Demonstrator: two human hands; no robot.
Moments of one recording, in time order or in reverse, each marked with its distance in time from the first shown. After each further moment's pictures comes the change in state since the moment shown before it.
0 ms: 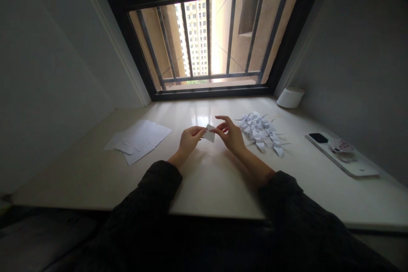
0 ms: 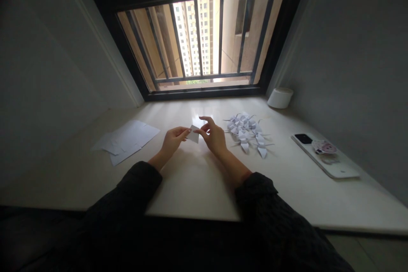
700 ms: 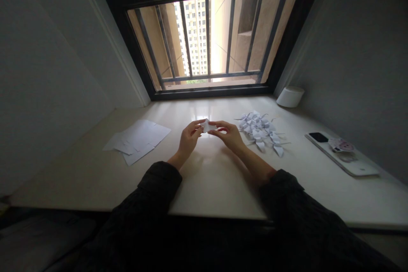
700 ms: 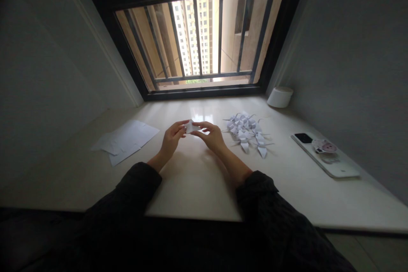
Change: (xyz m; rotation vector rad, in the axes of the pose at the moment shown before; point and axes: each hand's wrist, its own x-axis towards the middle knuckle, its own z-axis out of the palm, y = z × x) left_hand -0.006 0.011 0.001 -0.032 0.006 0.153; right_hand 0.004 0.011 0.007 0.323 -0.091 0.038
